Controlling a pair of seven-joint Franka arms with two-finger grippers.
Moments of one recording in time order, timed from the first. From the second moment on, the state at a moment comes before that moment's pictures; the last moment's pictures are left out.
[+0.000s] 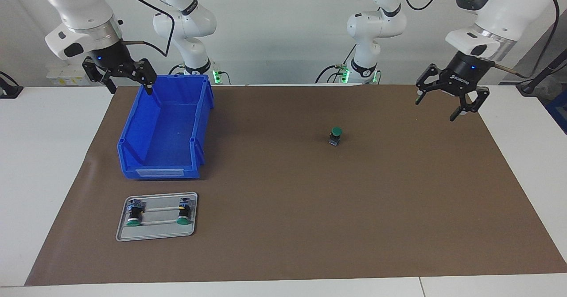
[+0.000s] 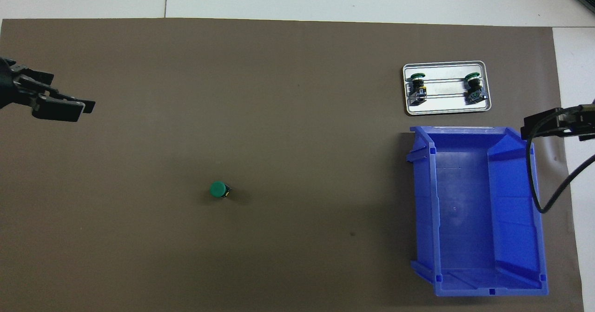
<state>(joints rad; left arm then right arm) -0.06 -0.02 -0.05 -1.61 -0.12 1.76 0.44 0.08 -0.02 -0.08 -1.54 -0.04 1.50 0.04</state>
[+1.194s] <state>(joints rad) -0.39 -0.02 -0.07 -2.21 -0.02 2.22 -0.31 0.08 -0.02 -0.08 -1.54 -0.04 1.50 0.04</state>
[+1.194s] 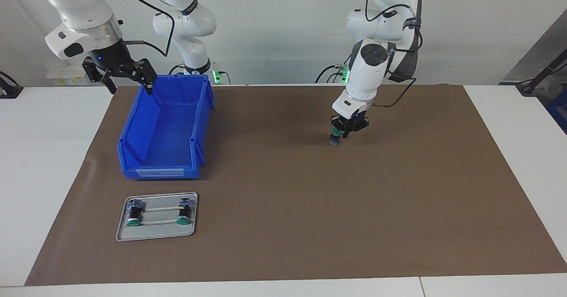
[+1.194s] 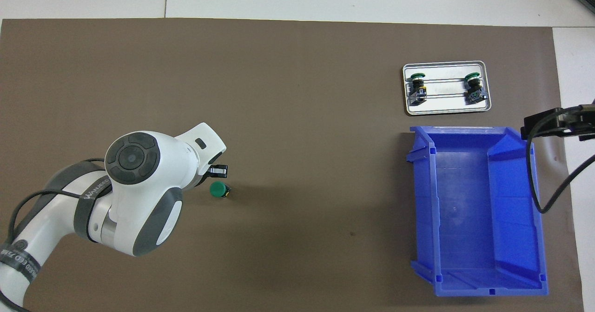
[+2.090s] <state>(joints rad) -0.41 -0.06 -0.07 -2.33 -0.06 2.35 -0.31 0.08 -0.02 -0.08 -1.54 -0.04 1.50 0.04</state>
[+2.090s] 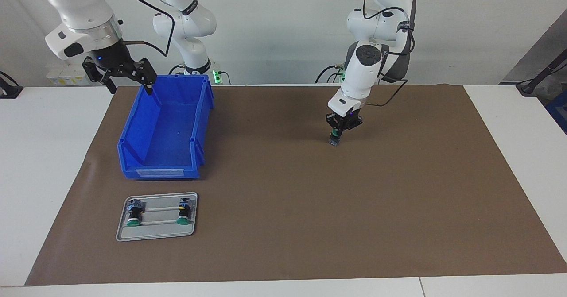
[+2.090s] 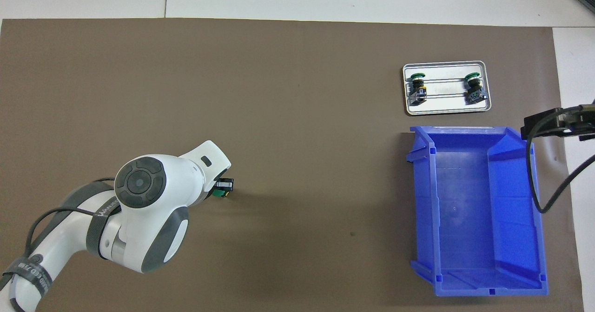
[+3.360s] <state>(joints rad) -0.05 -0.07 -0.02 -1.67 -0.08 1.67 0.05 0.08 -0.02 -0.08 -1.54 -0.04 1.50 0.04</state>
